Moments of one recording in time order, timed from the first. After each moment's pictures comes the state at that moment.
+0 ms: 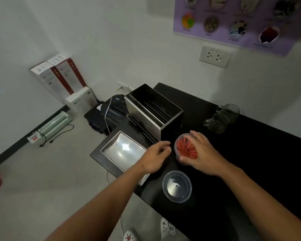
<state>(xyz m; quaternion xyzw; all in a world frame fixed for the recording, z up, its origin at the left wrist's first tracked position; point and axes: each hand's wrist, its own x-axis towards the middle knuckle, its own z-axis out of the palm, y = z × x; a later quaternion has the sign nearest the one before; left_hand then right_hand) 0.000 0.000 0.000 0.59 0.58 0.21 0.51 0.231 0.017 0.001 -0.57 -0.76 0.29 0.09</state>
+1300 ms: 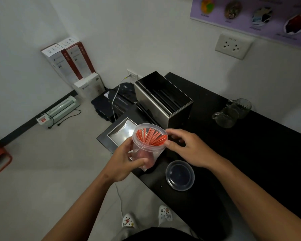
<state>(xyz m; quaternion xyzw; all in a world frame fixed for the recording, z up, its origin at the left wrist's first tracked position) -0.102 -0.083 0.008 0.57 0.57 0.35 0.48 0.167 -0.004 0.042 -0.46 -0.74 0.46 0.16</state>
